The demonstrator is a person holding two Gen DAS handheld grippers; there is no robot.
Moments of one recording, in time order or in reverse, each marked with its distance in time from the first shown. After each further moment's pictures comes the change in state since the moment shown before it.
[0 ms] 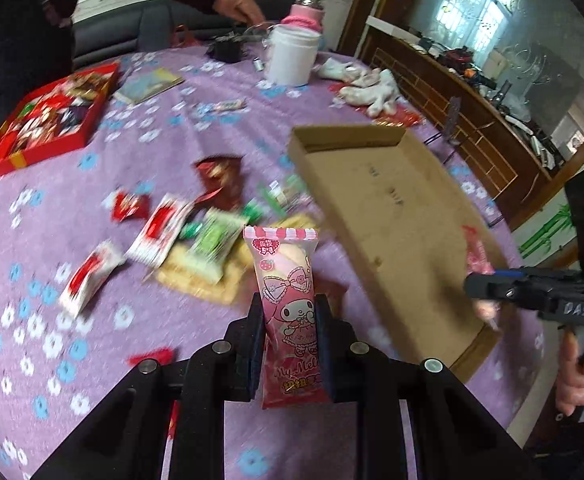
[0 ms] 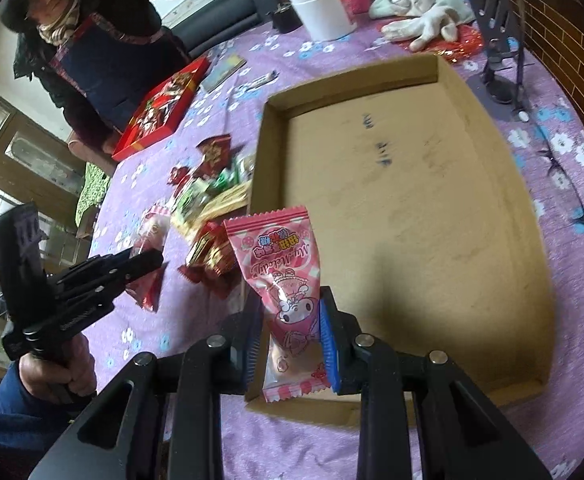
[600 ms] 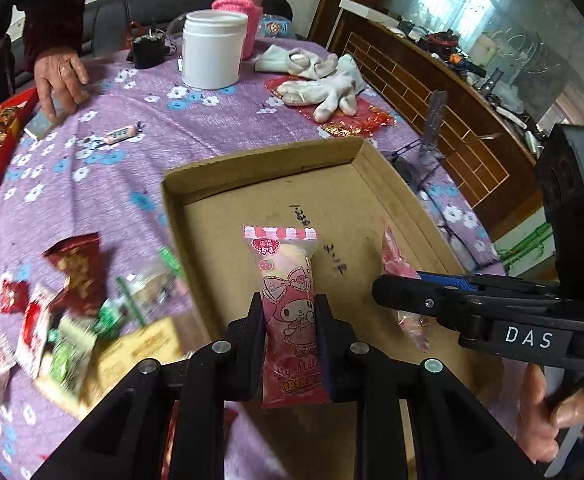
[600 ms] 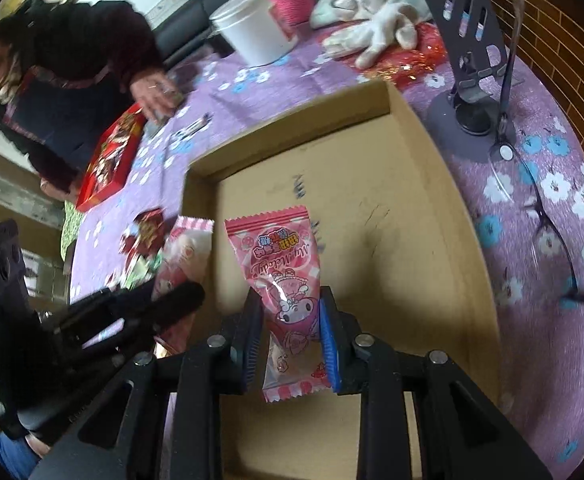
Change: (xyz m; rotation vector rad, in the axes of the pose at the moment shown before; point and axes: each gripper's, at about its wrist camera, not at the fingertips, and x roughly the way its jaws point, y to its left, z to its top) left arm 0.127 -0.086 0.077 0.025 0.056 -0.056; right arm 0.030 -0.058 0.078 0.130 0.000 -0.053
